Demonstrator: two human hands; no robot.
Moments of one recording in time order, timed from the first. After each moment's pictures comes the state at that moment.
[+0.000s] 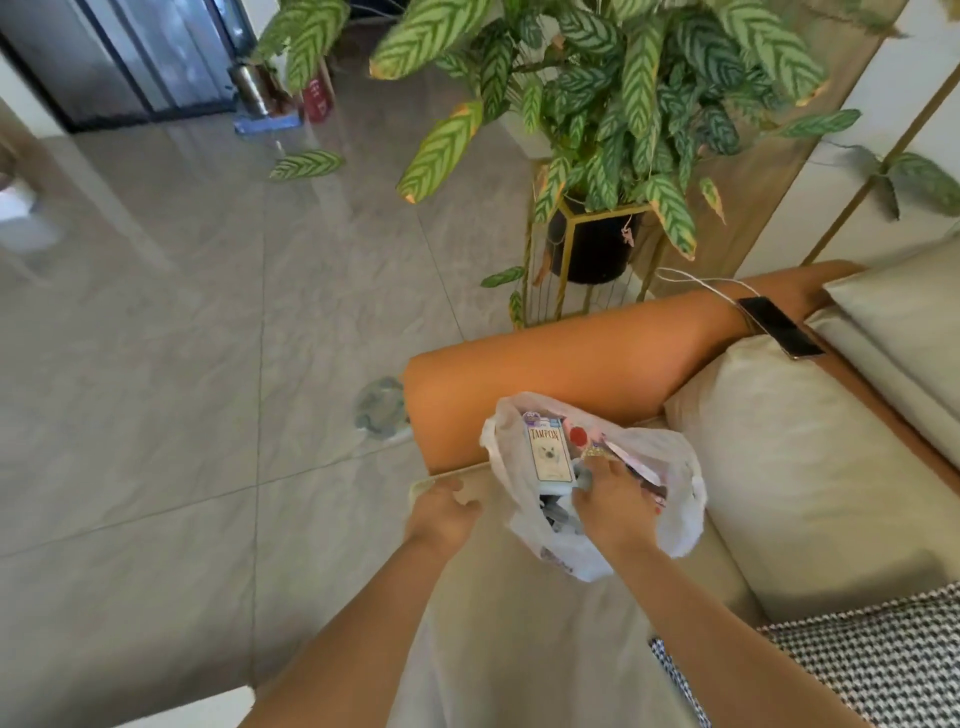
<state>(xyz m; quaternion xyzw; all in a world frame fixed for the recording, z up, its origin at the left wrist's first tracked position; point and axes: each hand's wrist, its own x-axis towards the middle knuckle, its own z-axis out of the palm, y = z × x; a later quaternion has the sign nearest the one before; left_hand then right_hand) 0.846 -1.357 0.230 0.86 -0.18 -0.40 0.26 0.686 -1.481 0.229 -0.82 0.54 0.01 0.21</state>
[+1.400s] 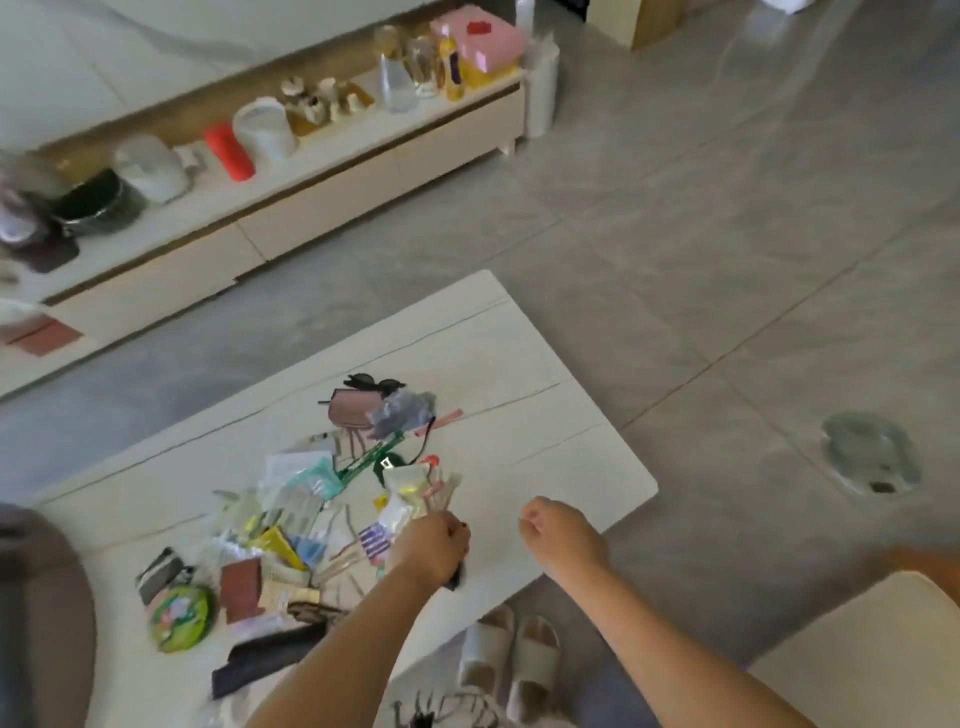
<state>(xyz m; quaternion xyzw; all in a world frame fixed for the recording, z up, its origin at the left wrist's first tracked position) 0.774 -0.691 0.181 0.85 0.29 -0.30 0.32 0.842 -0.856 0.180 -0.91 -0.12 0.33 0.20</state>
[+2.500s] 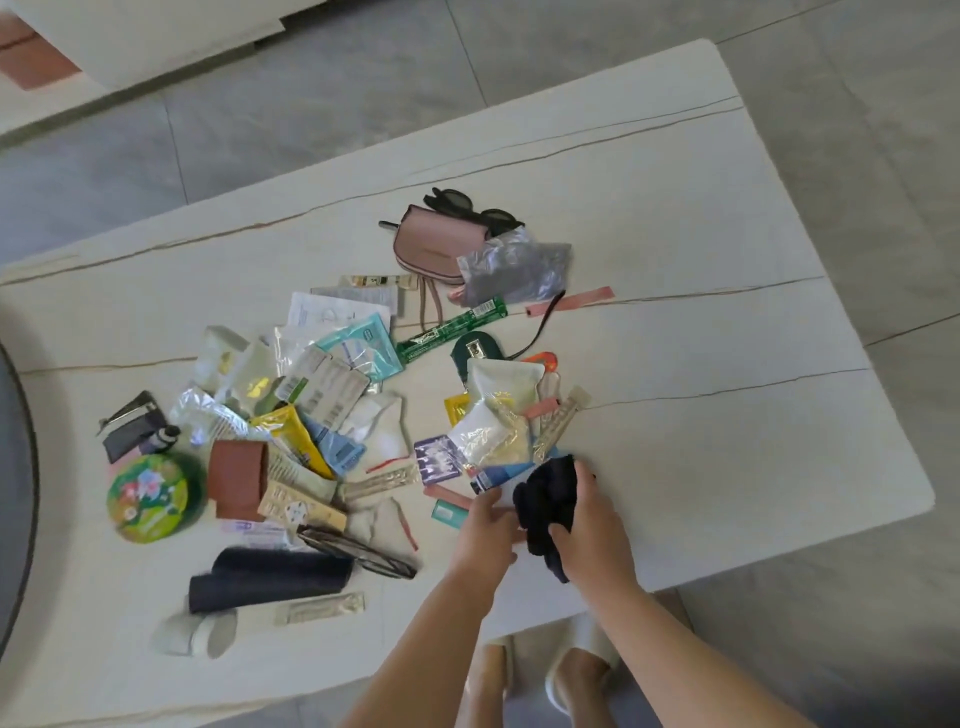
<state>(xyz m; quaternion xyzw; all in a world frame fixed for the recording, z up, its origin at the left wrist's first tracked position) 0.718 -0.628 -0.097 0.43 0.59 -0.18 0.66 0.787 -0.727 -0.100 -0.89 -0.10 0.40 0.18</state>
